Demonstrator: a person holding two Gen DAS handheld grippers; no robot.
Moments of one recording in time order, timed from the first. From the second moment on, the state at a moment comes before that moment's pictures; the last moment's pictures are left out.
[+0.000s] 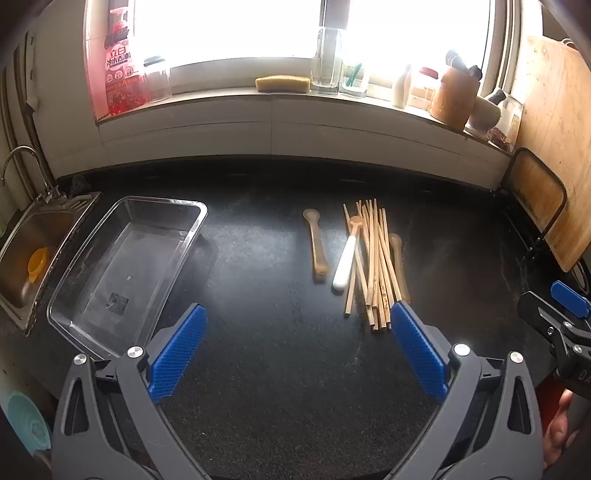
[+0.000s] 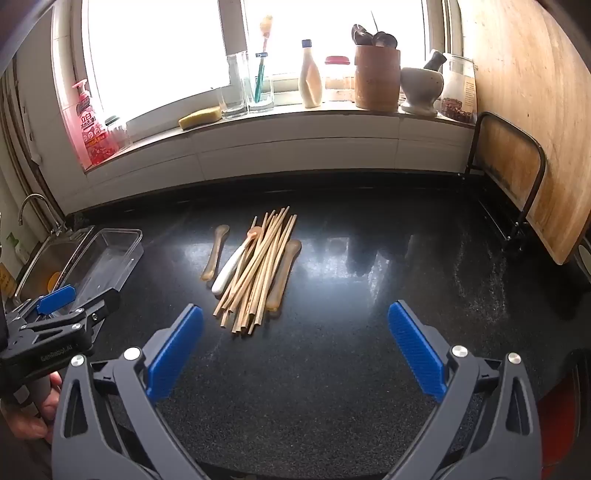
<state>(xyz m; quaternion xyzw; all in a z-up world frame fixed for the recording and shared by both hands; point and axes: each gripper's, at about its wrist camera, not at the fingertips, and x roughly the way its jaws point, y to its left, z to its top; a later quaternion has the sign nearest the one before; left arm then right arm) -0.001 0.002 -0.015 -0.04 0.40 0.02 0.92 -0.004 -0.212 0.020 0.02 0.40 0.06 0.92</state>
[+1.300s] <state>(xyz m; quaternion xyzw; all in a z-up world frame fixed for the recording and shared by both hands) 0.000 -0.002 -0.016 -0.04 0.40 0.02 0.91 -0.005 -0.210 0.021 0.02 0.40 0.06 0.92</state>
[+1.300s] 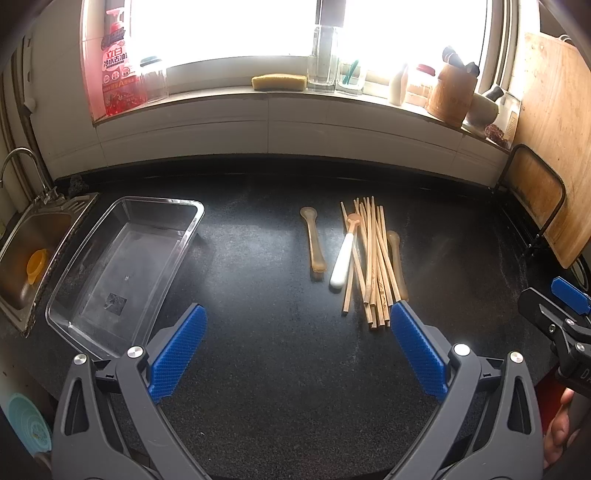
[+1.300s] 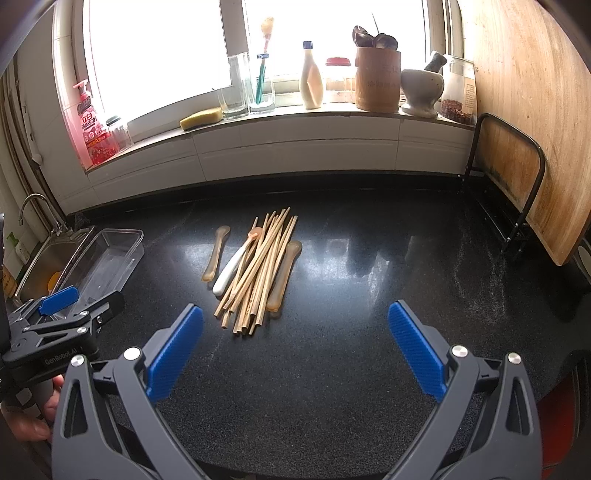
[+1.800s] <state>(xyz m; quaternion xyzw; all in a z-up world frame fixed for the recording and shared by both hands) 0.000 -0.002 -0.017 -0.04 0.40 0.02 0.91 -0.007 -0.211 0.021 0.02 0.39 0.07 0.92</state>
